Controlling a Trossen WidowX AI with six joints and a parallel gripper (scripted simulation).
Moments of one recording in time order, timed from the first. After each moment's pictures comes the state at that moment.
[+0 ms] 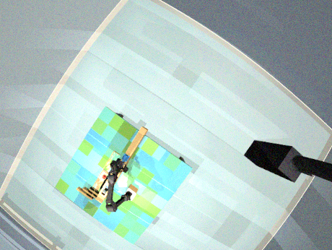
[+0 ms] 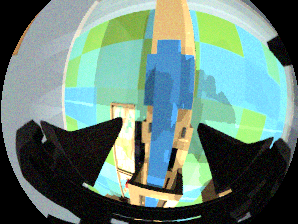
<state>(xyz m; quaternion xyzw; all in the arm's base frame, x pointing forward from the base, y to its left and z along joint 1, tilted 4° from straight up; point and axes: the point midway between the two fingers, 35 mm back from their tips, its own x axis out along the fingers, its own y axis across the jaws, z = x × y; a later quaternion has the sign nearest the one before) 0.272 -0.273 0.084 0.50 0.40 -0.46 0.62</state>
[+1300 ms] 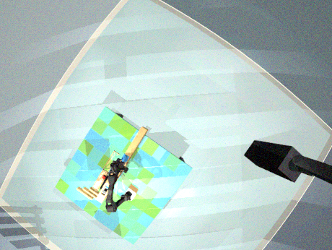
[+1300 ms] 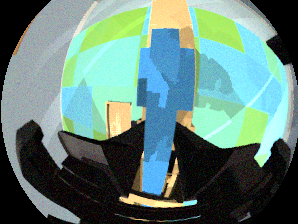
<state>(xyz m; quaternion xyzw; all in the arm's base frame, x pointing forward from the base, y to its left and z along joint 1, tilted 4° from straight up) 0.270 -0.265 0.066 0.49 0.40 -0.46 0.62</state>
